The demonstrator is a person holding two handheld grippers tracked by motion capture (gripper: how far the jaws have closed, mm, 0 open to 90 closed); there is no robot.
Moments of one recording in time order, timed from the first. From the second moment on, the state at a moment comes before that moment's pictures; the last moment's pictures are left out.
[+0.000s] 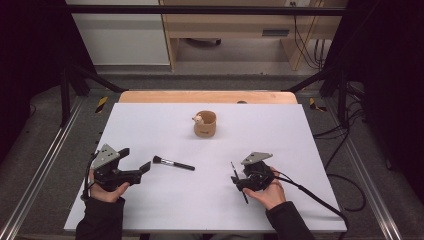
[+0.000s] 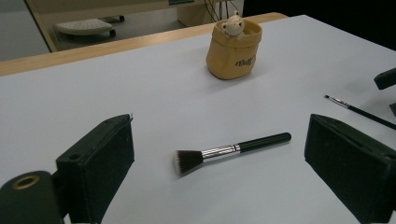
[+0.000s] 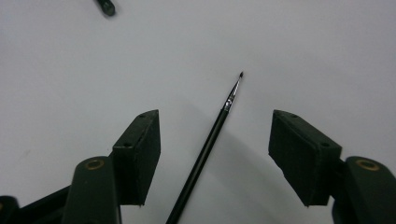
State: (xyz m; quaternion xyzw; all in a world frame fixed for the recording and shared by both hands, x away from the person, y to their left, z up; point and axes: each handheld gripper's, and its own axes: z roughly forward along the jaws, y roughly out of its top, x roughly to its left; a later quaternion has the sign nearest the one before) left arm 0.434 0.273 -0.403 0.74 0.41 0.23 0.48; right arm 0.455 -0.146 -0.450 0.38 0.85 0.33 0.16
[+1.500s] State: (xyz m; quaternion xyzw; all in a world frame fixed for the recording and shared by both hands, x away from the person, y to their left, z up) left arm 0.433 0.271 -0.403 0.74 0.40 0.24 0.49; right arm 0.459 -0.142 -0.466 0.38 0.87 0.29 0.12
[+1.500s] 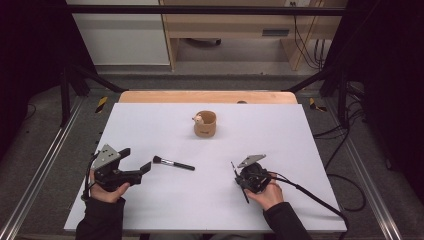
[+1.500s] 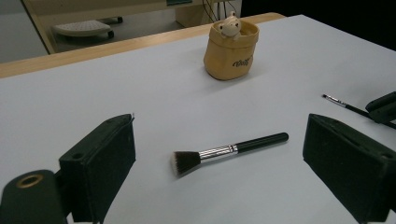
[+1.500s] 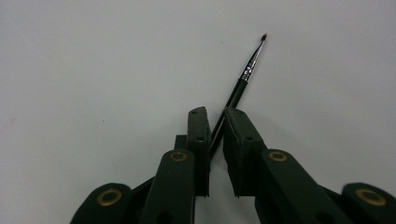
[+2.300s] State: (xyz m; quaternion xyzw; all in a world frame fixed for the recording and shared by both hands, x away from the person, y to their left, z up) left arm 0.433 0.271 -0.403 0.74 0.40 0.23 0.48; right arm 0.464 -0.155 -0.463 0.38 0.87 0.27 0.13
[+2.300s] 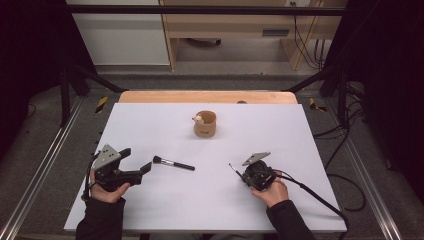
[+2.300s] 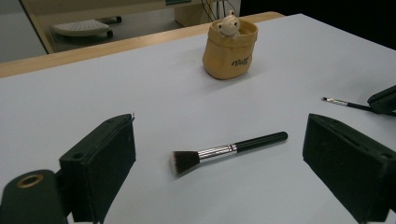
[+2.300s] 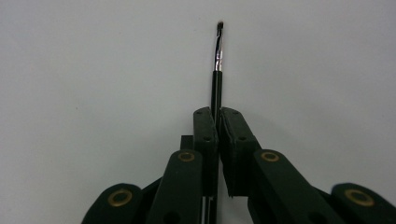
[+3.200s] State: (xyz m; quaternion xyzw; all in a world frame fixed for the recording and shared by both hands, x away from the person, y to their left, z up) left arm 0.433 0.267 -0.403 0.75 0.40 0.23 0.48; right arm 0.481 -0.140 -0.432 0.37 0.91 0.20 0.08
